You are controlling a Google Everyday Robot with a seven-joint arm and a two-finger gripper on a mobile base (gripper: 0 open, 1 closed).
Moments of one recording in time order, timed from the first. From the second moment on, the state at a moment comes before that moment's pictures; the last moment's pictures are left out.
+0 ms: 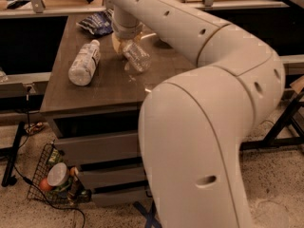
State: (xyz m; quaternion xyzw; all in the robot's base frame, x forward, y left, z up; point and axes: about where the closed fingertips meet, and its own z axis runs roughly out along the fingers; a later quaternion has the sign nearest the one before) arm 0.795 0.073 0.853 -0.29 0.92 0.00 0.26
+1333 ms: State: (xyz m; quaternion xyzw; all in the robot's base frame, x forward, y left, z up) arm 0.785 0.027 0.998 -0.30 0.75 0.24 0.53
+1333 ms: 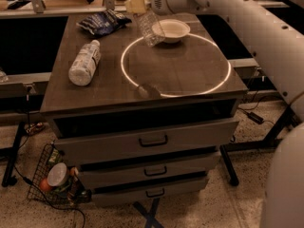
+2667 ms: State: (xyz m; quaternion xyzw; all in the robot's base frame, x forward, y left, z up) arm 0.735 -0.052 1.029 -0.26 0.68 0.27 0.63
